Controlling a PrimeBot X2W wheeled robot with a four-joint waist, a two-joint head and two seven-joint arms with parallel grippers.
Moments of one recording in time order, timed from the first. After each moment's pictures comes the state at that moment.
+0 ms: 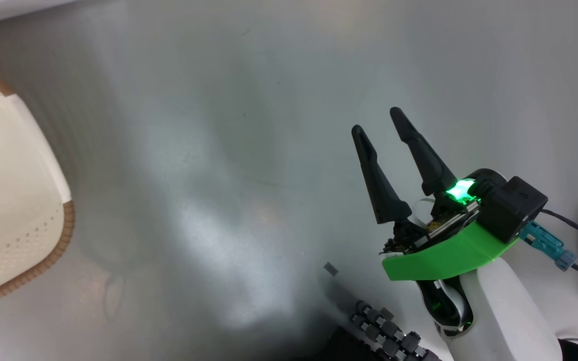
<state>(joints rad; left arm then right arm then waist) -1.61 0.68 -0.30 0.80 -0.43 0.02 0.08 -0.40 -0.05 0.29 0.00 0.41 0.13 -0.25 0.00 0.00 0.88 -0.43</state>
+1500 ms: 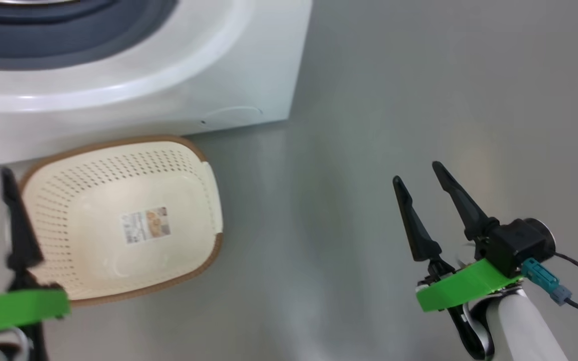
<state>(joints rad) -0.15 0.50 -0.19 -0.20 -0.58 0.38 -0.24 -0.25 -0.05 0.12 0.07 0.14 0.13 -0.23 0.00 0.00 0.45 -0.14</state>
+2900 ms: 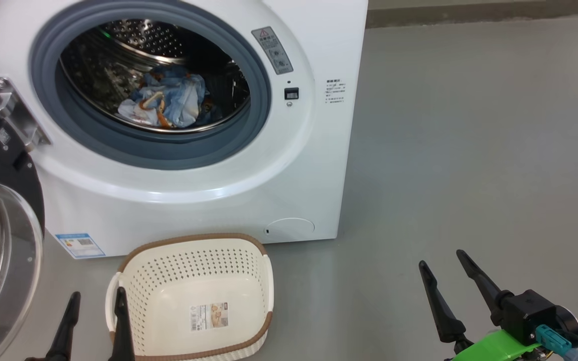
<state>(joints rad) 0.12 0.38 -0.36 -0.16 -0.51 0.37 -0.23 0.06 -0.05 0.05 -0.08 0.11 0.13 -0.07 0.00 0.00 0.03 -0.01</state>
